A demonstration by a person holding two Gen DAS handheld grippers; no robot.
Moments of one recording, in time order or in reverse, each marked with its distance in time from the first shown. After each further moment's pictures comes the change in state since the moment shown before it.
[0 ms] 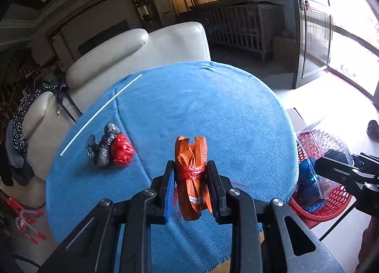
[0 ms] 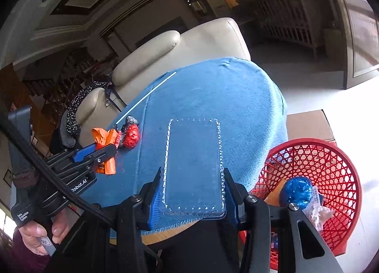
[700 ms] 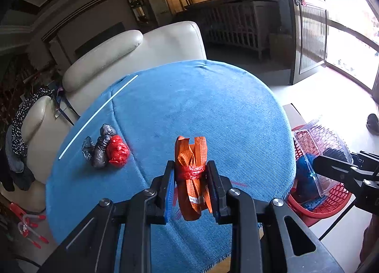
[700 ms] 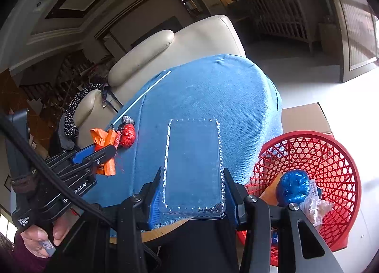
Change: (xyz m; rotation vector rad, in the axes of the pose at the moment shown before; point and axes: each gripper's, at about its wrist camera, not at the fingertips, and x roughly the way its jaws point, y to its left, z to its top) left arm 0.004 -0.007 -0.002 0.028 0.005 0.001; right arm -0.003 -0.012 -0.004 0.032 0.010 -0.006
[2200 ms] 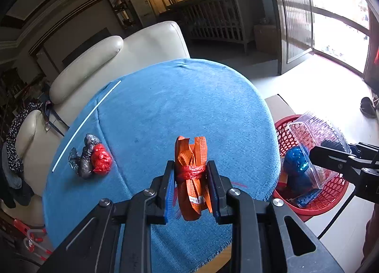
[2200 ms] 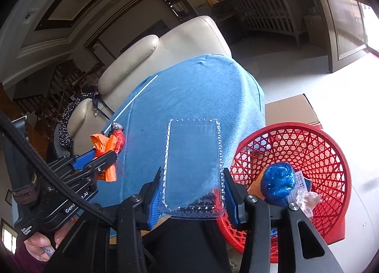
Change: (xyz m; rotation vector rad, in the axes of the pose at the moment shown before) left arm 0.016 -0.023 -0.001 0.100 0.005 -0.042; right arm -0.014 -0.029 -0.007 0.078 -0.015 -0.035
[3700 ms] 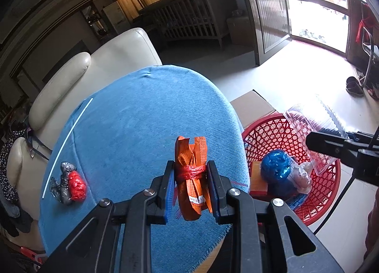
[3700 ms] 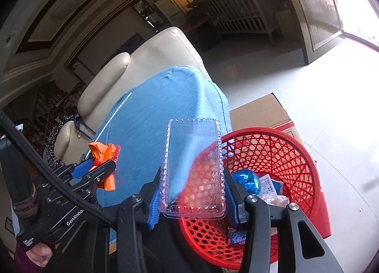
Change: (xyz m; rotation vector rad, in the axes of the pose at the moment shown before) left arm 0.019 -0.055 0.027 0.138 0.010 -0.070; right arm -0.017 -0.058 0.010 0.130 -0.054 -0.087
